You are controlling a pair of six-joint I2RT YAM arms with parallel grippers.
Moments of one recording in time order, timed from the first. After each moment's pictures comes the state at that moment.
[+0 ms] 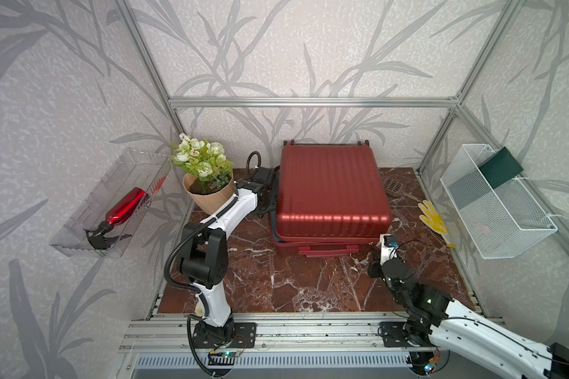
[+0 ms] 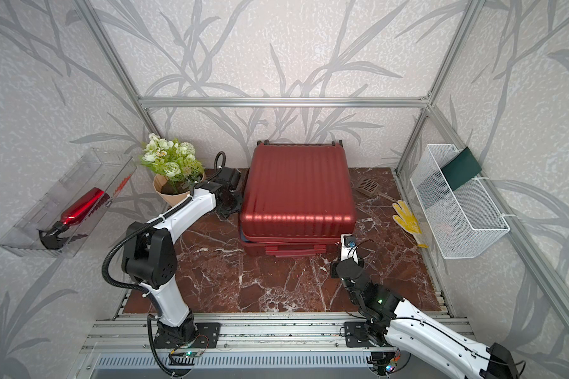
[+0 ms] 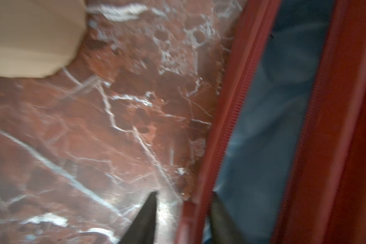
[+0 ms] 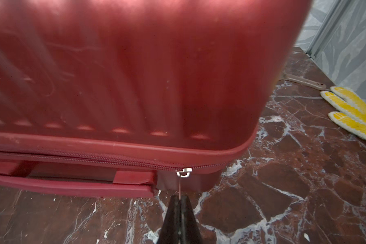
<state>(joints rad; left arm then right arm) -0.30 1.80 1.49 -0.82 -0.20 -0.62 0.90 0.61 0.31 -0.23 0.63 0.46</state>
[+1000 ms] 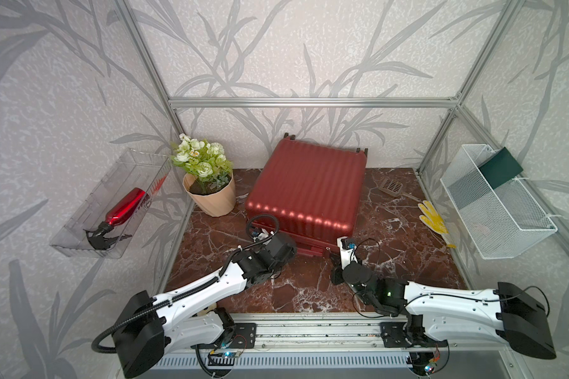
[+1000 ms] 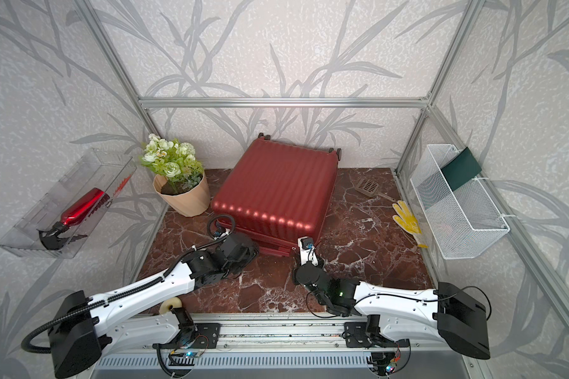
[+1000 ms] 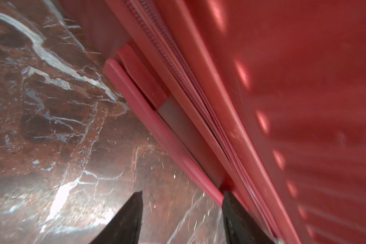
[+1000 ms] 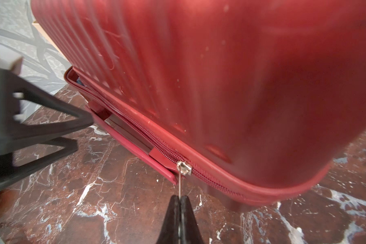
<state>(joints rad) -0.84 1.16 0.72 -0.46 -0.36 -1.48 1.19 1.11 0.47 0.11 0.61 0.57</state>
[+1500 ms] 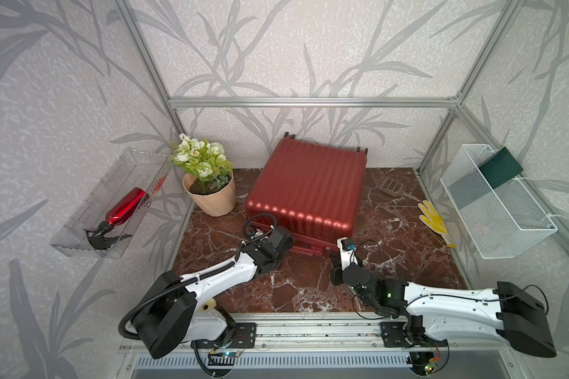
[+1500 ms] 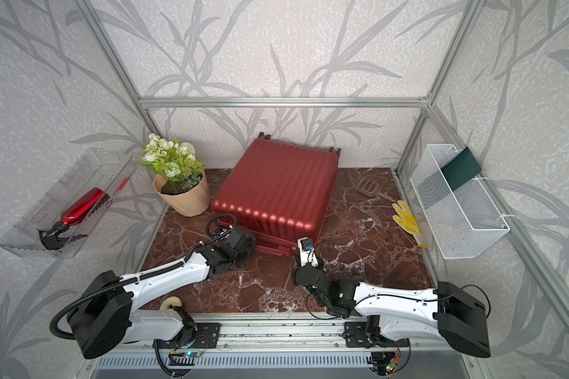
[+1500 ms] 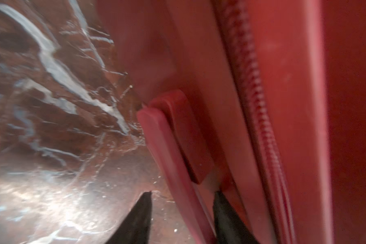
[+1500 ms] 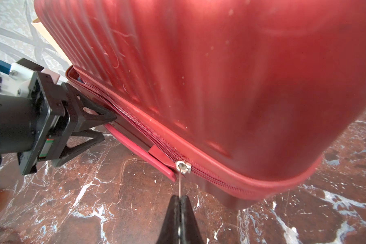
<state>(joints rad) -0.69 1.34 0.69 -0.27 -0.32 -1.54 1.20 1.10 0.46 0.12 0.64 0.56</state>
